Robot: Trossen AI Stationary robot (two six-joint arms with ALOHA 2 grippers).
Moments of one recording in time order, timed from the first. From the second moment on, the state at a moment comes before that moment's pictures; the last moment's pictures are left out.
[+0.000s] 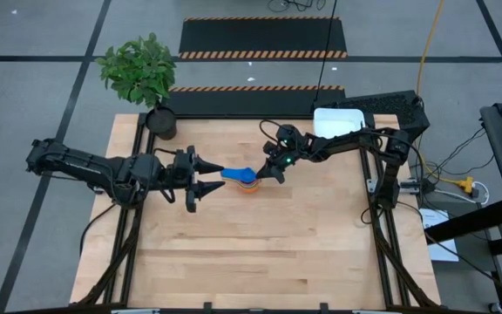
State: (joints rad) left arm -0.21 0.99 0.81 0.13 -0.29 -0.24; right arm -0.42 1.85 0.88 0.38 -0.78 0.33
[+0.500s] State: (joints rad) left arm -0.21 0.99 0.81 0.10 -0.29 -0.22; right arm -0.46 1.81 0.88 0.37 -0.75 0.32
